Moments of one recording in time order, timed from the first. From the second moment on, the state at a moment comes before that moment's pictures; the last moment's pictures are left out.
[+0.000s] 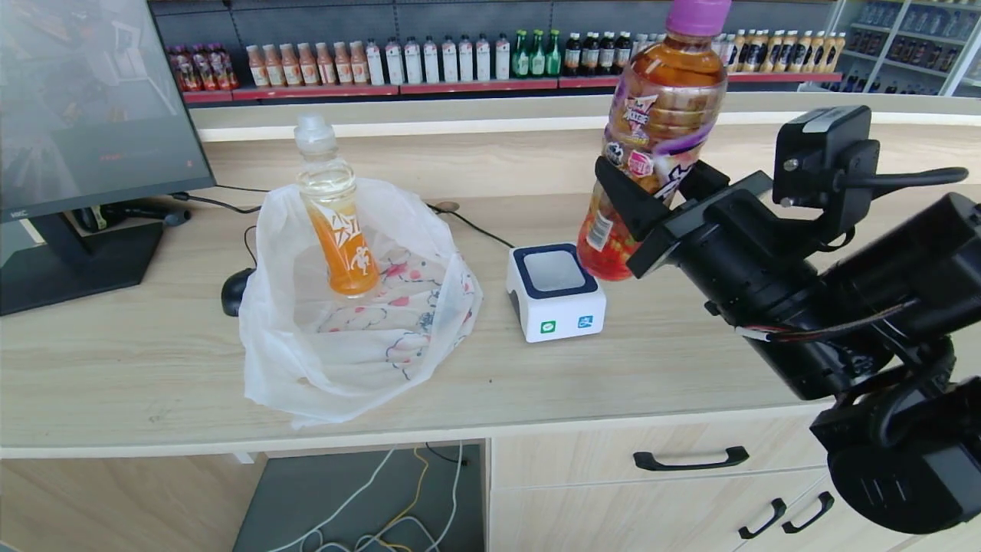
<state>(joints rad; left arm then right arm) 0.00 0.00 0.00 0.00 0.00 0.00 0.62 1.77 -0.76 -1.57 0.02 -0.25</state>
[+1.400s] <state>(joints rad) 0.00 0.00 0.00 0.00 0.00 0.00 0.63 1.74 -0.68 -1.57 -0.24 -0.13</state>
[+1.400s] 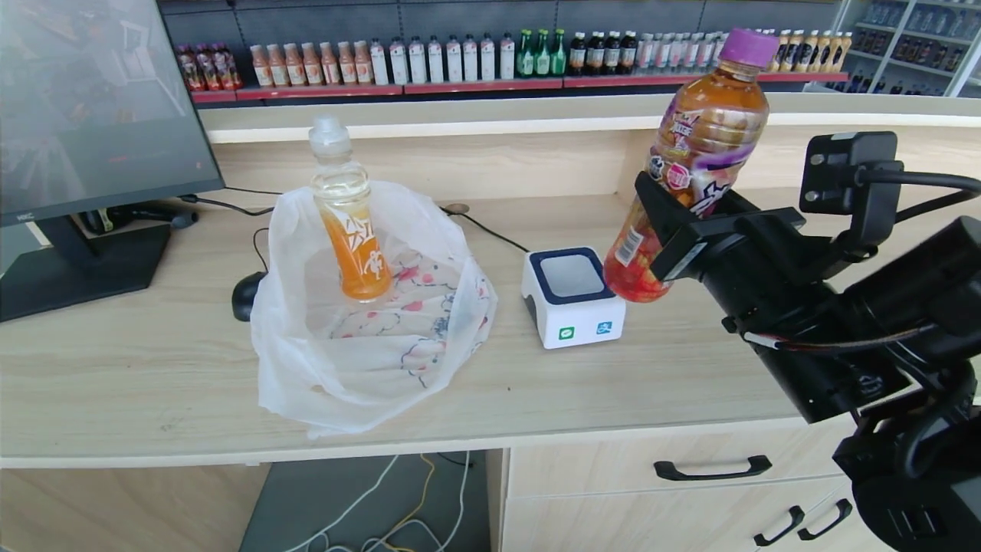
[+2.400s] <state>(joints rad) 0.00 0.00 0.00 0.00 0.00 0.00 0.66 1.73 -0.67 -1.57 -0.24 -0.14</state>
